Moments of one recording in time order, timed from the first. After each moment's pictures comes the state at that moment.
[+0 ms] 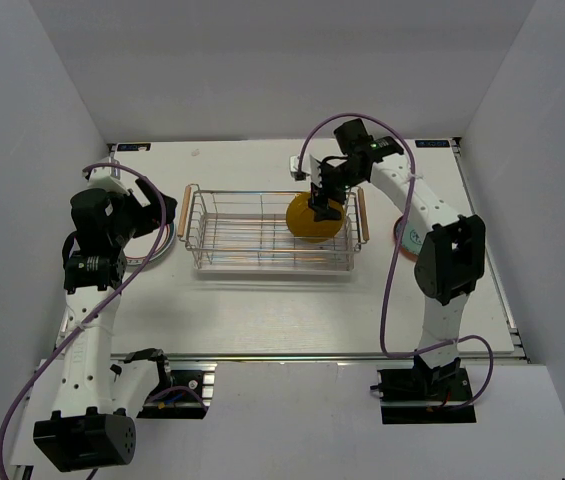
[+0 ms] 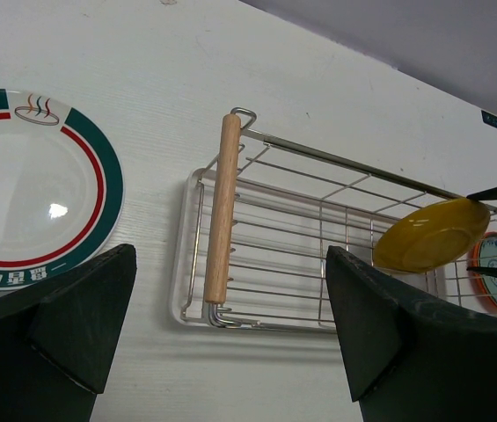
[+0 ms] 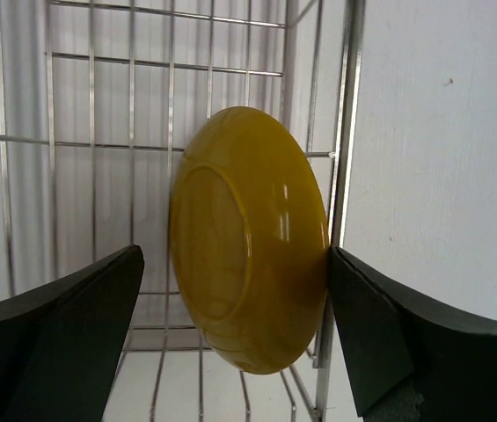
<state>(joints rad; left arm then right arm) 0.10 0.91 0.99 -0.44 0.22 -0.37 0.45 1.96 1.86 -0.98 -0.63 -1.11</state>
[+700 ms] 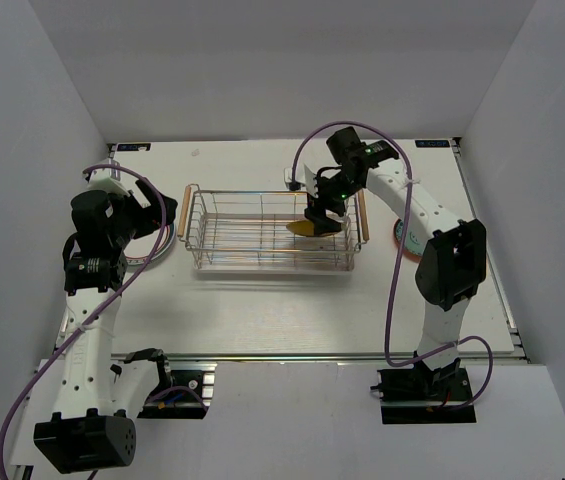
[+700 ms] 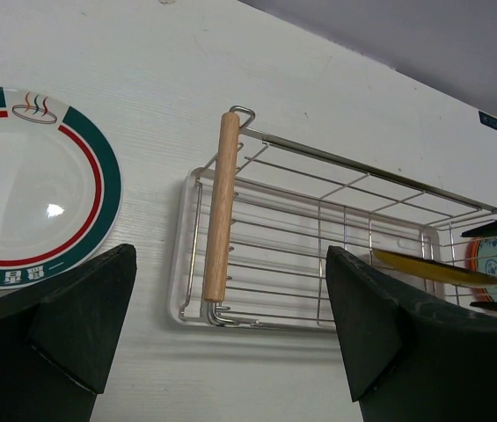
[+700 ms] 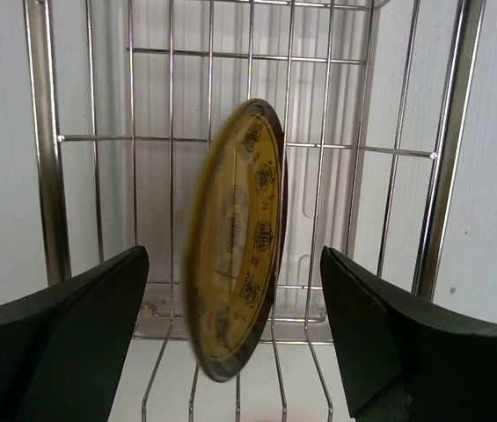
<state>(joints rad) 0.10 0.90 0.97 -0.43 0.22 -0.37 0.50 1.91 1.82 -1.10 -0.60 -1.06</state>
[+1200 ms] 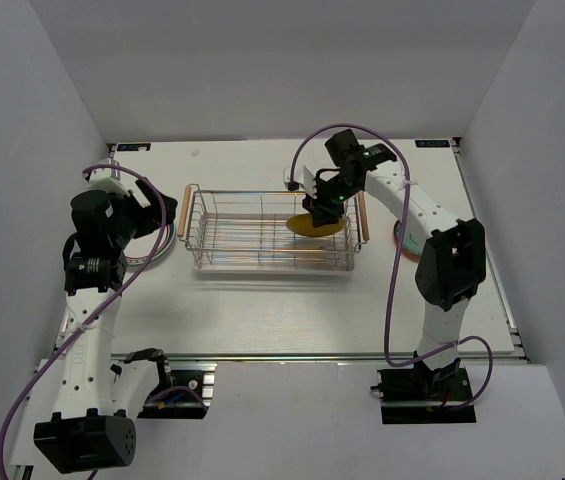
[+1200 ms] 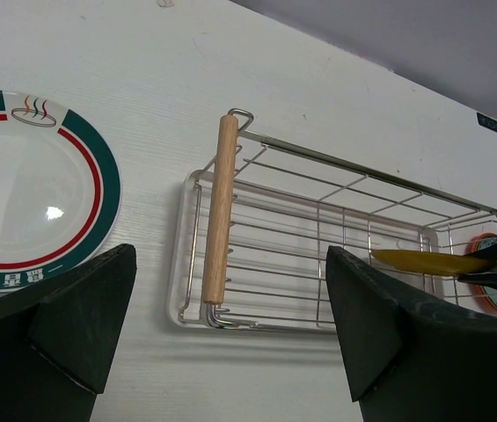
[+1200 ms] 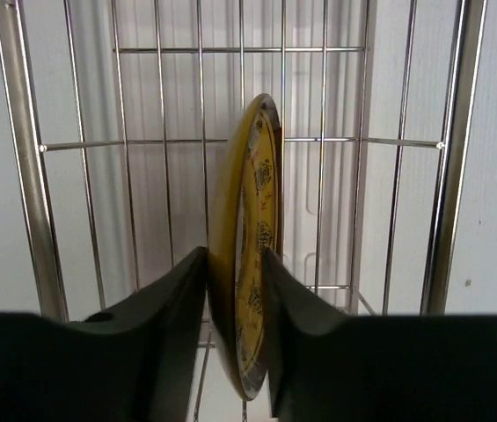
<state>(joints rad) 0.10 0.90 0.97 -0.43 0.22 -0.37 0.50 1.91 1.79 -1.05 -0.57 -0.99</state>
